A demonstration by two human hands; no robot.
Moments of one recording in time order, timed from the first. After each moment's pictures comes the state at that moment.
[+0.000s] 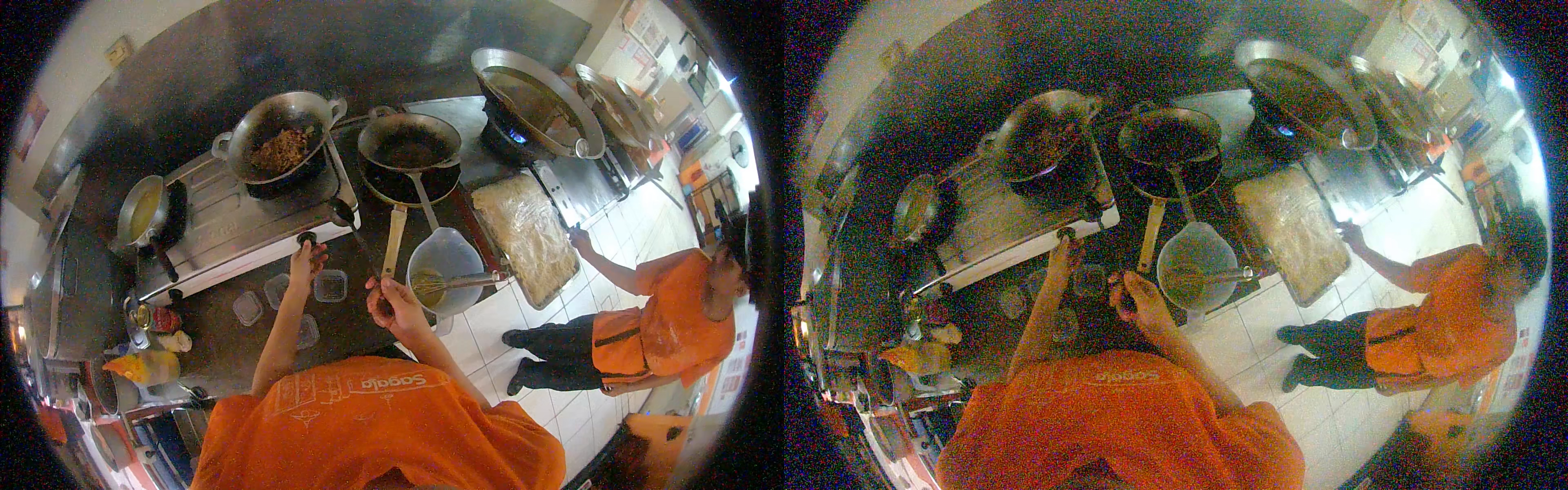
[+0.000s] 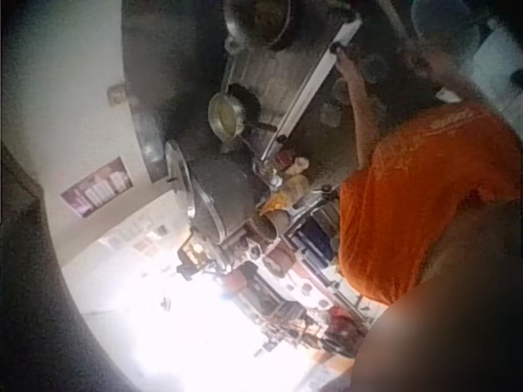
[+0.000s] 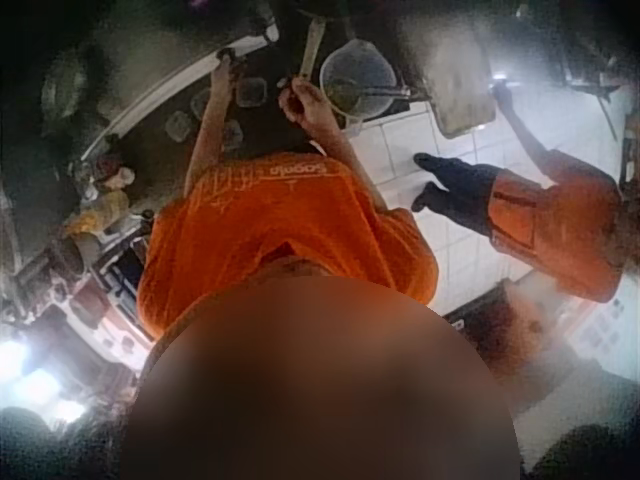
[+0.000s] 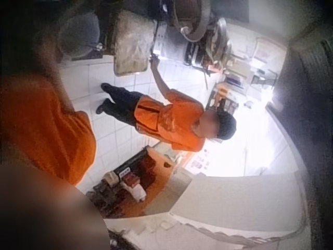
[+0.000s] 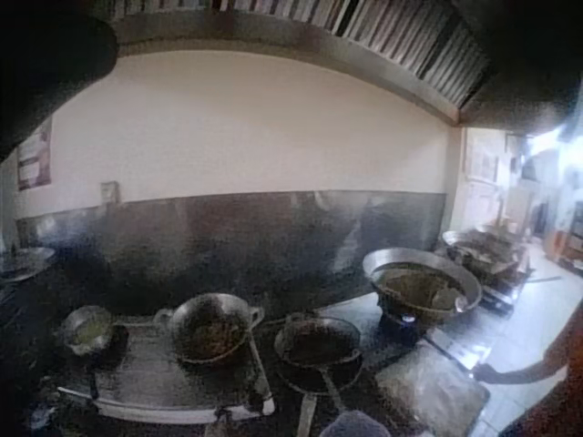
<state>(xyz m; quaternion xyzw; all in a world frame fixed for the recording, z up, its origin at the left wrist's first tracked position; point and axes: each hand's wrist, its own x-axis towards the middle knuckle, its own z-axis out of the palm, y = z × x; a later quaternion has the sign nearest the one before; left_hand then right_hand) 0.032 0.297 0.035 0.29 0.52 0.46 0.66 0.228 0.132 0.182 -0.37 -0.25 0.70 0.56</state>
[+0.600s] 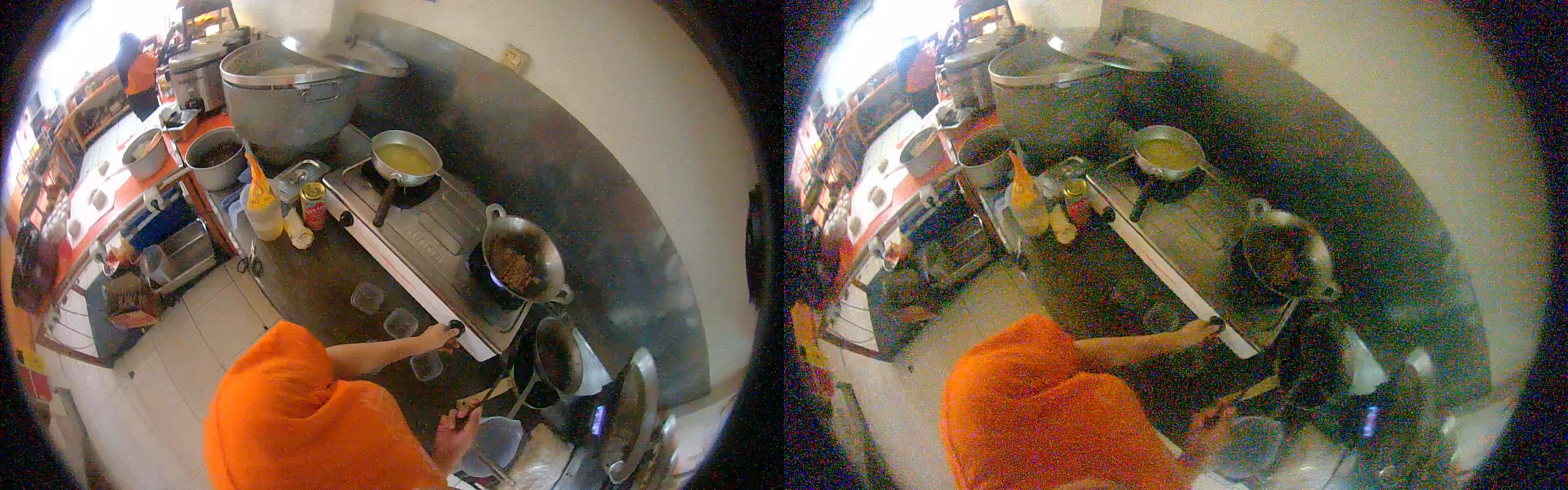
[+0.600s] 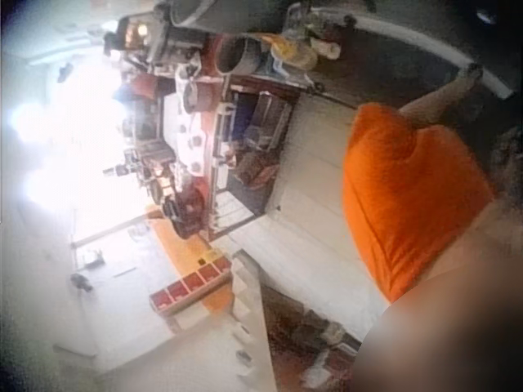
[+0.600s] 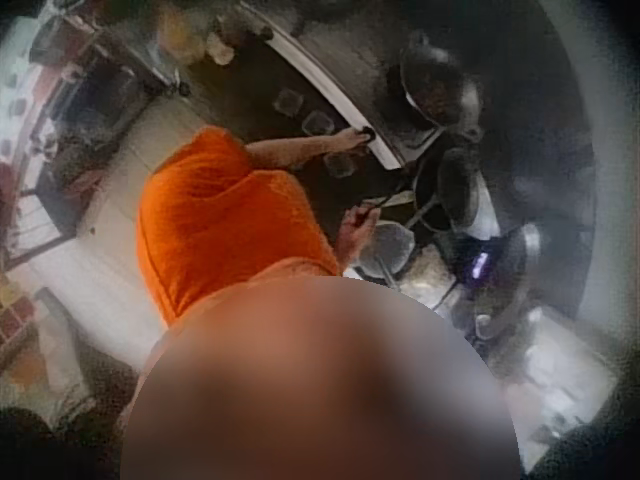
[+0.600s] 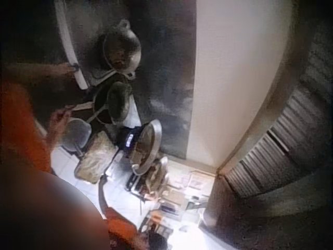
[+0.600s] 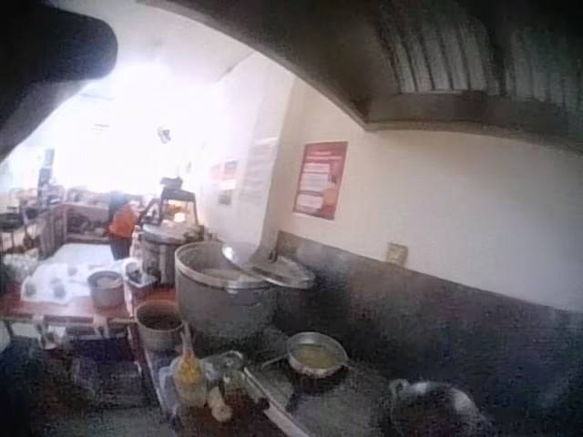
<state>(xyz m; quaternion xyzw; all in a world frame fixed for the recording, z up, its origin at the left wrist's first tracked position) 0.044 0.311 0.003 0.31 0.52 0.49 0.63 0.230 0.141 0.169 -0.42 -0.21 0.70 0.54</state>
